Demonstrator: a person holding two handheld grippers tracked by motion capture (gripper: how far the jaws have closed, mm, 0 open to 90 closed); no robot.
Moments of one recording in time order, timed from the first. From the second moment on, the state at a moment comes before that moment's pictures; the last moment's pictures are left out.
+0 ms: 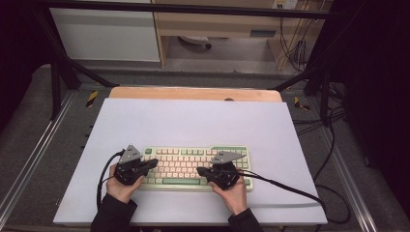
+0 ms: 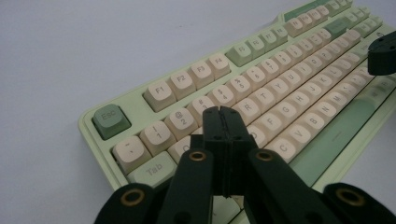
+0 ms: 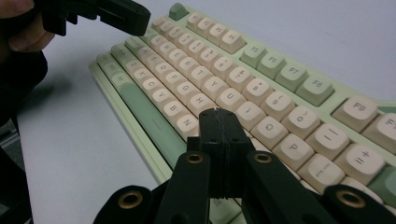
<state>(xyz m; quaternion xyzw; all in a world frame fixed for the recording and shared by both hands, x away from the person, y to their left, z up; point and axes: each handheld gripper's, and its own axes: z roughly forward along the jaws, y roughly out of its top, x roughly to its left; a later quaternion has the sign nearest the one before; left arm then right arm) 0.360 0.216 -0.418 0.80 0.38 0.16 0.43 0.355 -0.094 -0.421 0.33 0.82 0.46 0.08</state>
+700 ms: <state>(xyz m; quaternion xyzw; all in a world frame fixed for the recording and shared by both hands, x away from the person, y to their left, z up) 0.361 0.218 -0.419 0.80 0.39 0.16 0.44 0.363 -0.058 -0.430 0.32 0.84 0.44 0.06</state>
